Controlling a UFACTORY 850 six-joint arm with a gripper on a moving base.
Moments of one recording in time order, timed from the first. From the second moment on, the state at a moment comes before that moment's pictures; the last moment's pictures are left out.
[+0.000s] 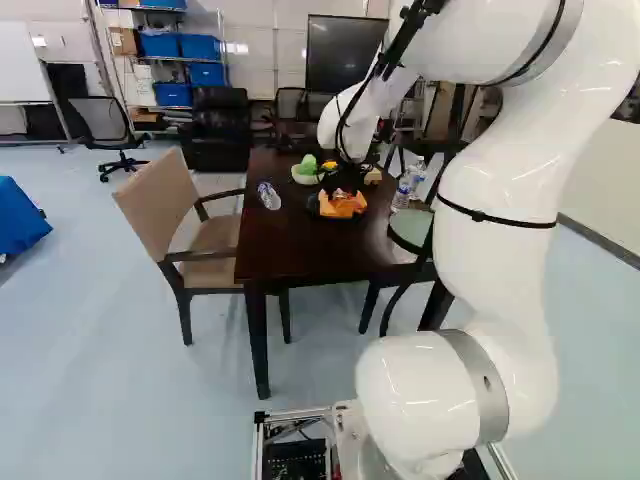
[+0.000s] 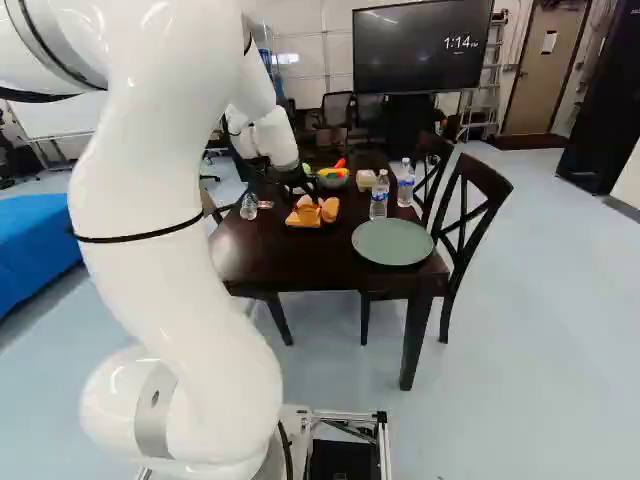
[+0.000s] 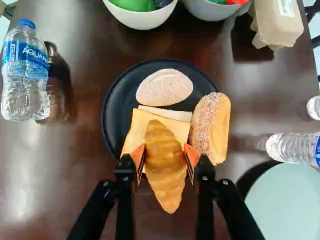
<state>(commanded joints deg) 0.3 -17.3 -63.4 -9.0 -19.2 0.0</state>
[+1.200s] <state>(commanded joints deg) 0.3 -16.8 -63.3 -9.0 -19.2 0.0</state>
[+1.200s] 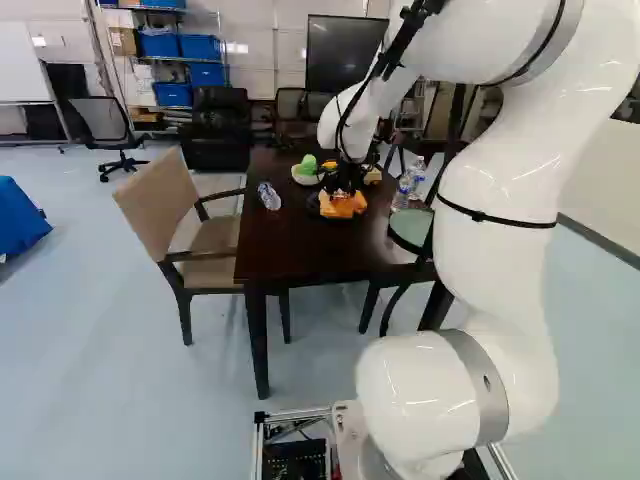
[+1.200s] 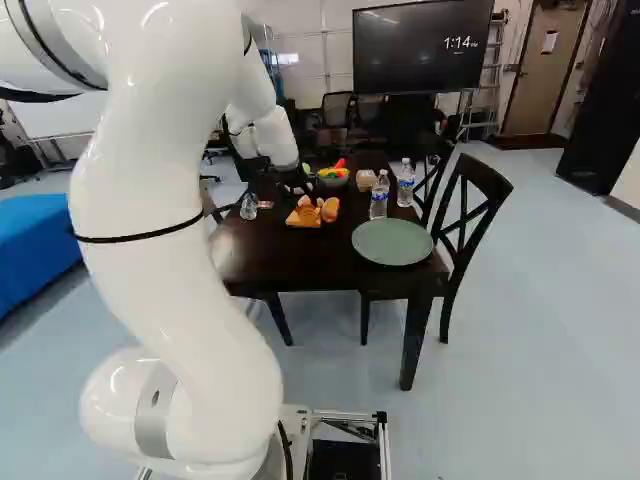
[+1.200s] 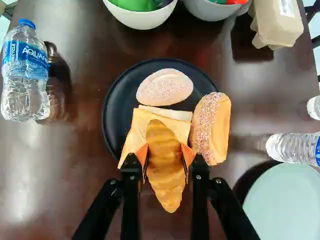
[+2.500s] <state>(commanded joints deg) -3.5 -7.7 -62.7 -9.0 -19.2 0.0</state>
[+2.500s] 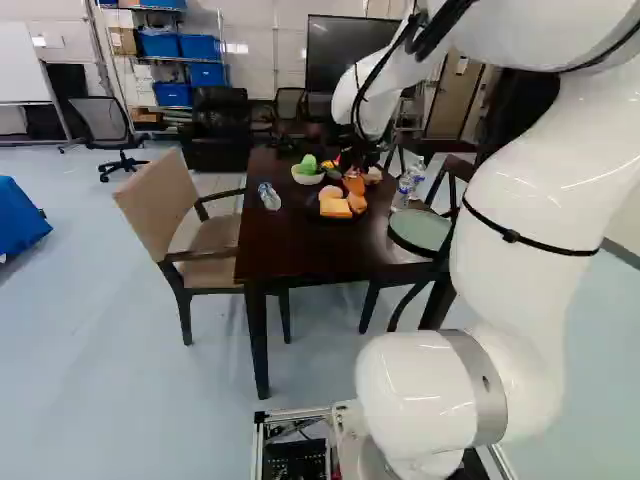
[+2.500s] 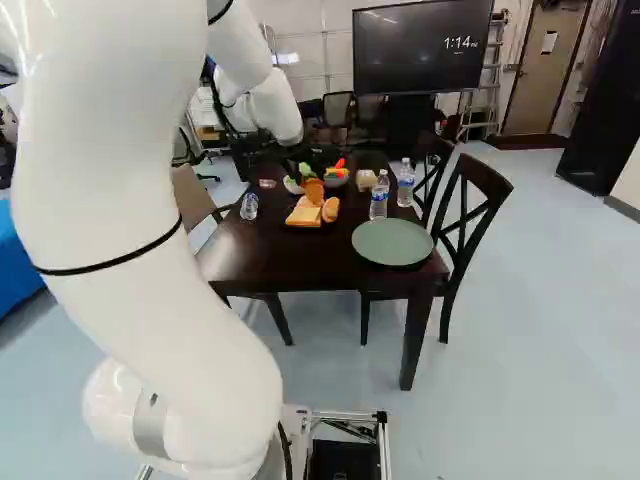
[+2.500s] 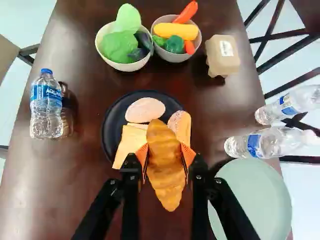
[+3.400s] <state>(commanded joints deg) -9.7 -1.9 -59.3 -9.0 -19.2 0.0</state>
